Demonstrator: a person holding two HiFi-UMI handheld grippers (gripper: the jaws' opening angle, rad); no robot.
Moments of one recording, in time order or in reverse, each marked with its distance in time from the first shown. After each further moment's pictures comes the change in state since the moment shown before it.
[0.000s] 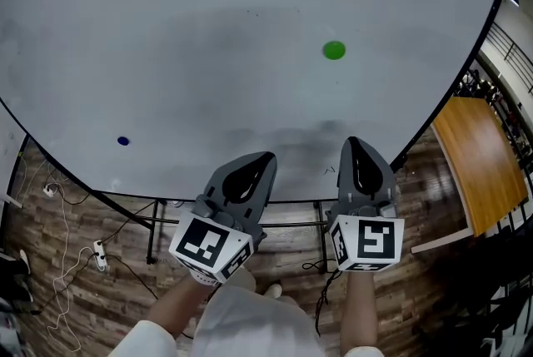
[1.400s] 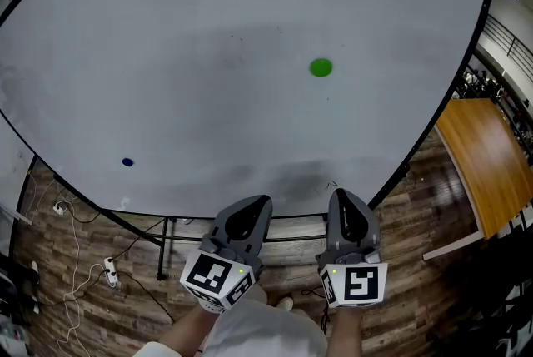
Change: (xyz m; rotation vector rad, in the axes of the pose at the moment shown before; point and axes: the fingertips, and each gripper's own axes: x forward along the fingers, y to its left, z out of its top) left arm -0.021 -0.008 -0.049 -0.058 0.090 0.042; right arm -0.045 0.023 -0.040 0.076 0.005 0.031
